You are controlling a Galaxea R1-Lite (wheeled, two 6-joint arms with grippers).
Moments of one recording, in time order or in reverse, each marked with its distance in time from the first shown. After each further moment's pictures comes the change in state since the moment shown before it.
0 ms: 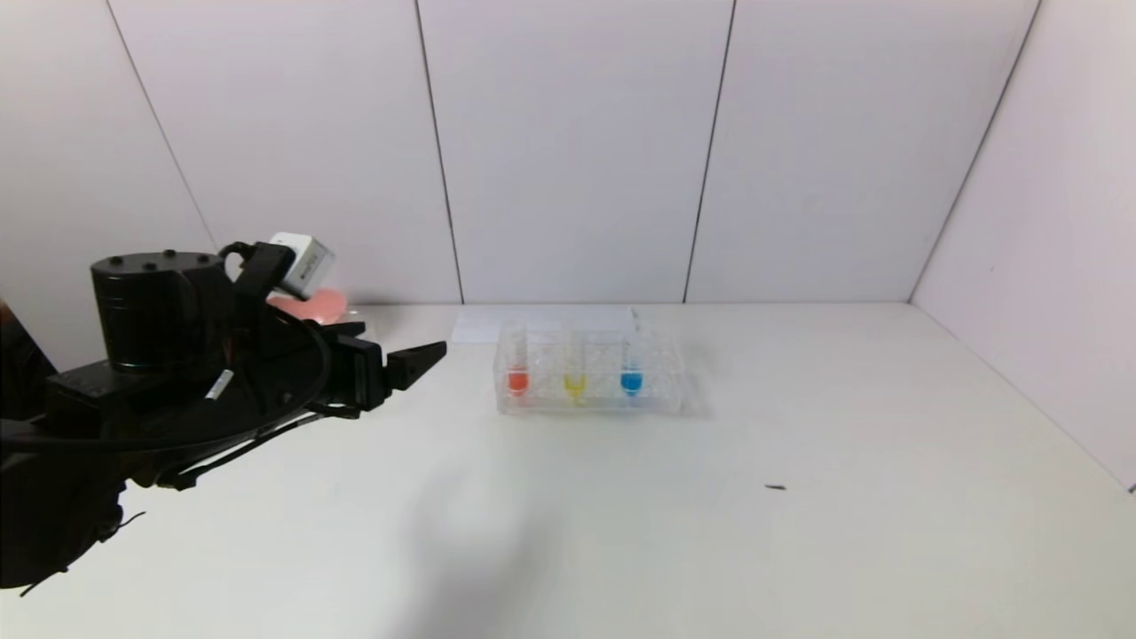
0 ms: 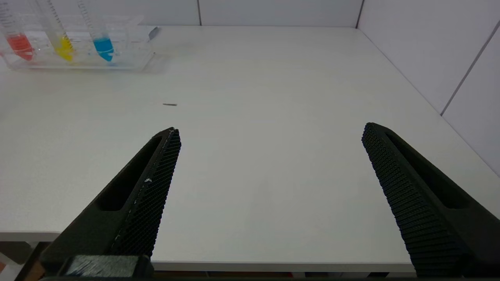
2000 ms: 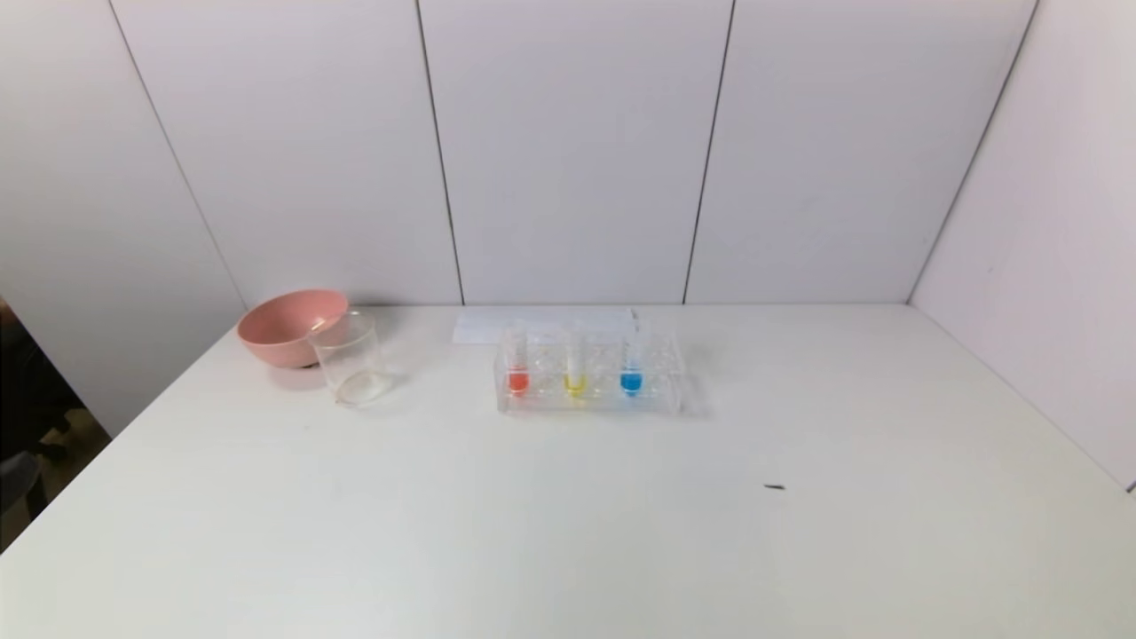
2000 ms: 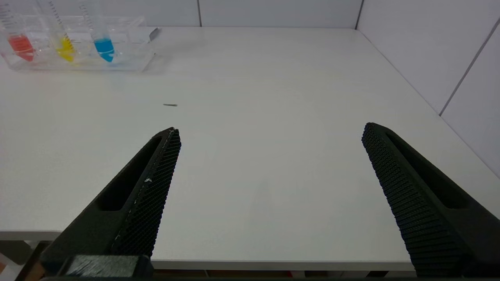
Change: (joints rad) left arm 0.291 -1.004 0.051 0.706 -0.113 0.093; right arm 0.000 0.000 0.000 0.000 0.000 0.000
